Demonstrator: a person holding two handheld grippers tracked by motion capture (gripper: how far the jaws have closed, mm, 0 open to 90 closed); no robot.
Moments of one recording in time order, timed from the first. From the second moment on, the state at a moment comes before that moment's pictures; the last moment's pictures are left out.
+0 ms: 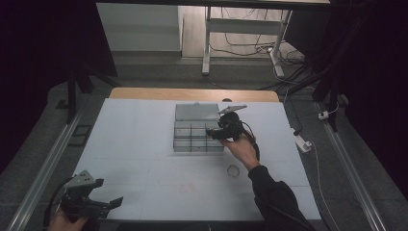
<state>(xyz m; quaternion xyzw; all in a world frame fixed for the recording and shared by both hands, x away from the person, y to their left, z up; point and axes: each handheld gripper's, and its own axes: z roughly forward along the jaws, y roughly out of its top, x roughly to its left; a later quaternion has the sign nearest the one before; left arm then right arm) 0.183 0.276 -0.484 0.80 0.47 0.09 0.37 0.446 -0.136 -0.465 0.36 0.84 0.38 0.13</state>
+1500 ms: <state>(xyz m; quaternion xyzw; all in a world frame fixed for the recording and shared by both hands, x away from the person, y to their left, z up) 0.184 0.275 -0.484 0.80 0.47 0.09 0.37 0.360 -0.239 -0.485 0.40 0.85 0.32 0.14</state>
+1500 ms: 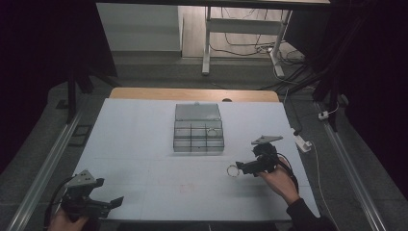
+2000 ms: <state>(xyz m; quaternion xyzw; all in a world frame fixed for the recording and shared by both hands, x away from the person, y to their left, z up) 0.185 0.275 -0.484 0.80 0.47 0.08 0.37 0.371 -0.234 -0.514 0.41 0.86 0.27 0.14</state>
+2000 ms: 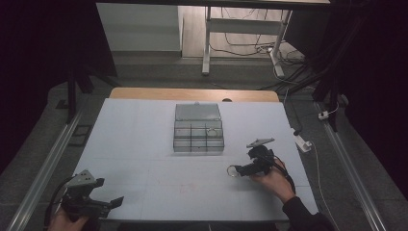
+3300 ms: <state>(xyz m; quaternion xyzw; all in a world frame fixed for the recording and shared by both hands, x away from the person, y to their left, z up) 0.185 0.274 -0.484 0.80 0.47 0.08 0.37 0.366 -0.225 -0.498 0.37 0.88 0.27 0.10</state>
